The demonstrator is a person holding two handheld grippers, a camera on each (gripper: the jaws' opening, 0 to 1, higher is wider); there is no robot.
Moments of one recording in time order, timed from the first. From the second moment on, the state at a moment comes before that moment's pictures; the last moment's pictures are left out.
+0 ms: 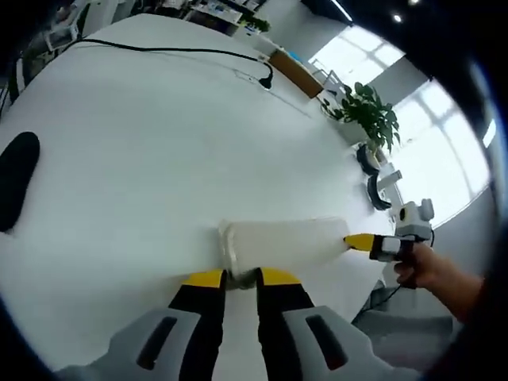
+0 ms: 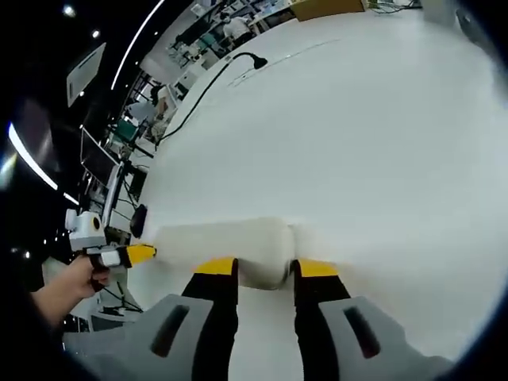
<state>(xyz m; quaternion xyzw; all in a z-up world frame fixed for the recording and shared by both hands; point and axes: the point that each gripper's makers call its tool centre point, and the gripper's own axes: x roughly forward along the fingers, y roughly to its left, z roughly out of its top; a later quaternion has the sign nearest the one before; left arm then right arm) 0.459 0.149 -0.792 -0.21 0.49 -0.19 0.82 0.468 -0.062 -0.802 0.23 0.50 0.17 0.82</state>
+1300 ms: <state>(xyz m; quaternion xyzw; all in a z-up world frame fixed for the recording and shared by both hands) 0.452 0.170 -0.705 -0.19 0.37 -0.22 0.88 0.456 -0.089 -0.736 0.09 0.39 0.23 0.89</state>
